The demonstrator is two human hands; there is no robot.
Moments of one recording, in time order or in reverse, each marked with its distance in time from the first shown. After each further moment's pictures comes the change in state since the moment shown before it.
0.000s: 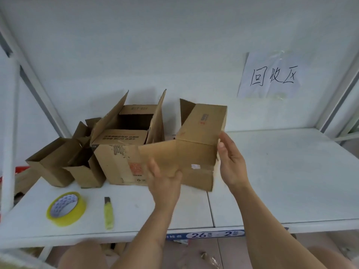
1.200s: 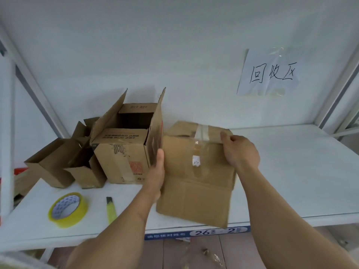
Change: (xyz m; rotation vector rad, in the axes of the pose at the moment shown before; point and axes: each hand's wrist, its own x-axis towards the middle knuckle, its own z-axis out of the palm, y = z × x) left_hand 0.044 -0.001 -0.032 -0.374 -0.380 -0.255; right_hand 0.034 -0.023 -0.004 -0.808 0.129 0.277
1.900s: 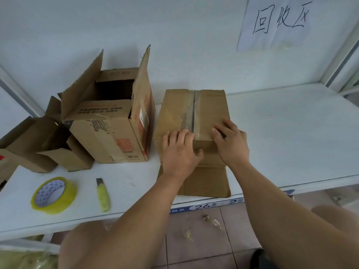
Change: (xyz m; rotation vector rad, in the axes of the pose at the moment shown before) left_hand 0.033 -0.058 0.064 1.301 0.278 0.987; right_hand -0.001 0.073 0.081 -0.017 -0.076 -0.139
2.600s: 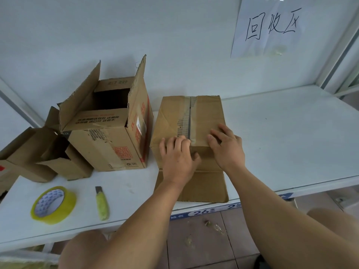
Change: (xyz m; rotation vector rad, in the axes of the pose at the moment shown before) left_hand 0.000 0.007 0.002 -0.046 0.071 -0.030; right_hand -0.002 -0.003 -0.003 0.050 -0.010 0.008
